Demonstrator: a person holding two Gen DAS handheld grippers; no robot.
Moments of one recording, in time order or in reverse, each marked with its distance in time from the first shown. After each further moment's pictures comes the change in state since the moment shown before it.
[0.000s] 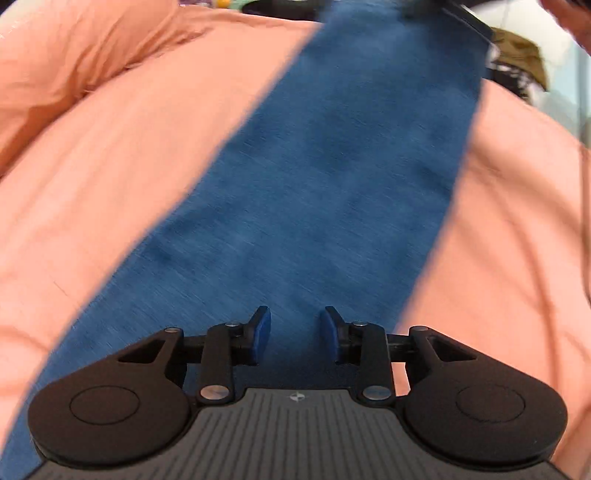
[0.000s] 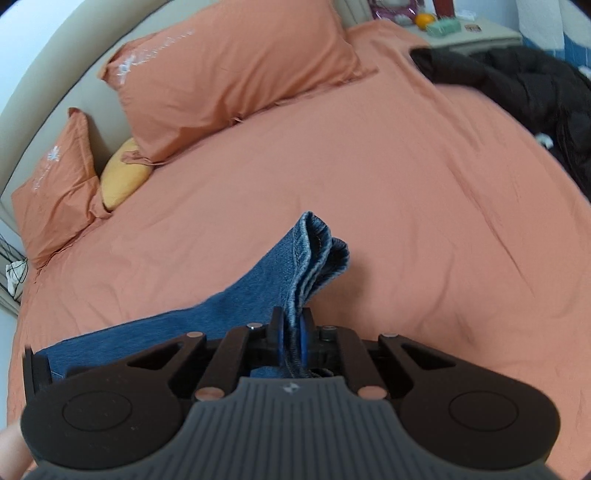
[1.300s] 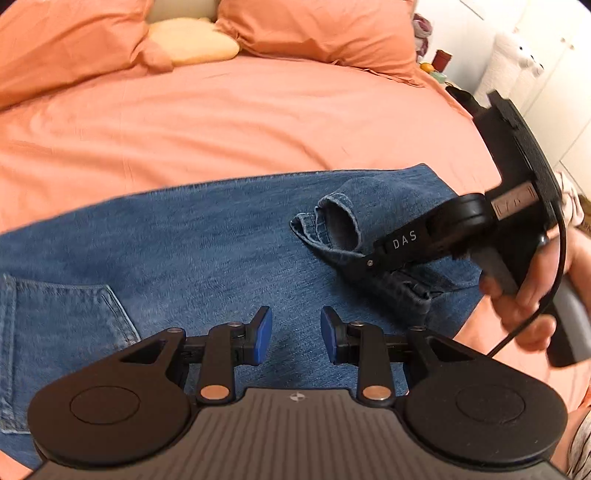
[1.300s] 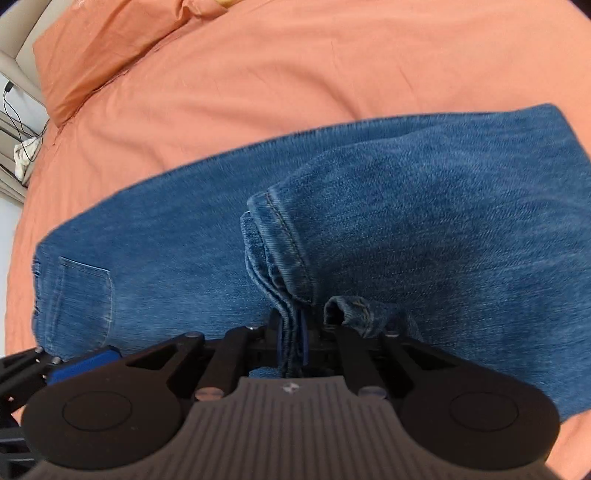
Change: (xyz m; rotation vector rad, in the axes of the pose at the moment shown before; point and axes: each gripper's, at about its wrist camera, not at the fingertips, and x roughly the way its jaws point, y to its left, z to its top) left arm -0.155 0.163 -0.229 -0.635 -0.150 0.107; right arm 0.218 0.388 -0.180 -0.119 0.363 0.047
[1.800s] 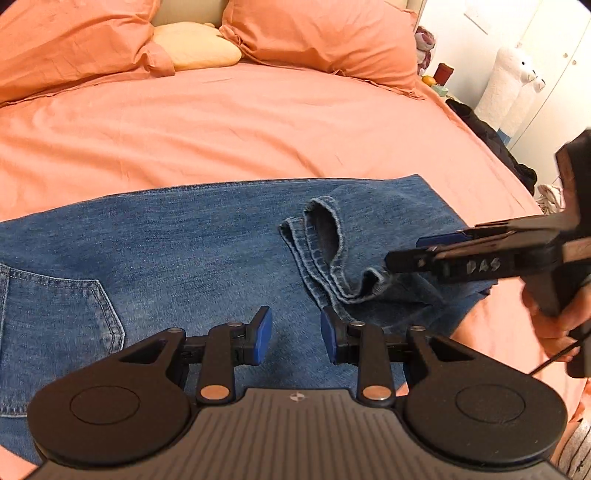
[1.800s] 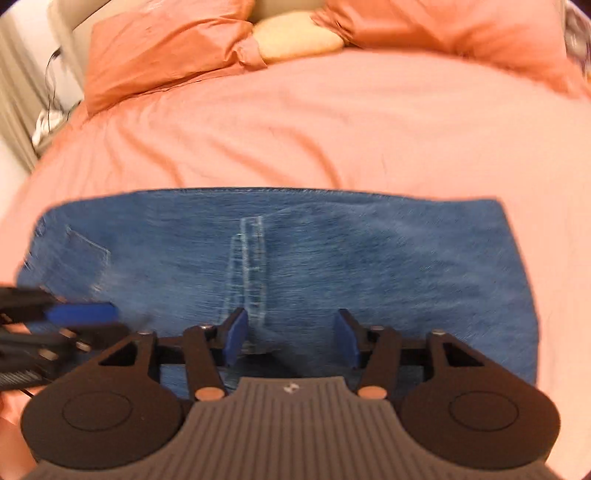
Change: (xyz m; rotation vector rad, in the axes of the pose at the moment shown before) left arm -0.017 -0.011 -0.010 -0.018 -0.042 -0.003; right arm -0.067 -0.007 -0.038 -0.293 -0.217 -0.096
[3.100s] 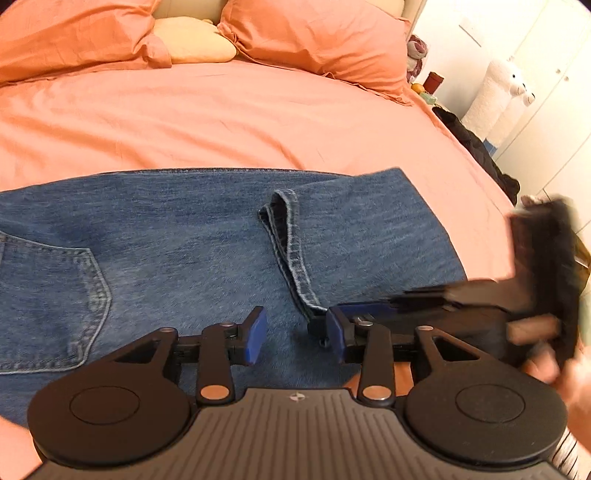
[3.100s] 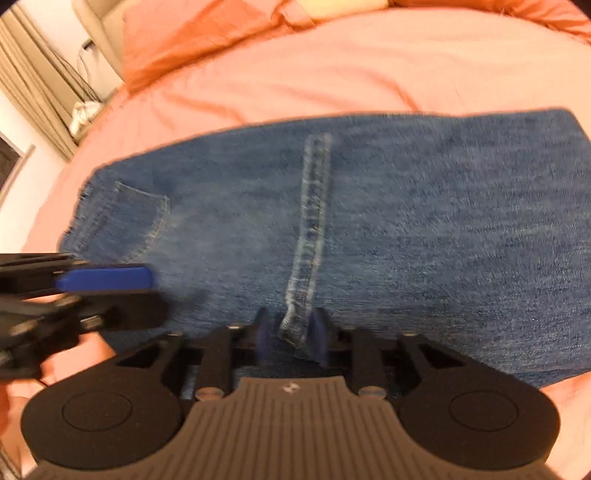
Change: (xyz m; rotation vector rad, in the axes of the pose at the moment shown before) left arm -0.009 -0.007 -0.011 -0.064 -0.003 -0.066; right arm 0.006 0.016 -0.045 0.071 0.061 0.196
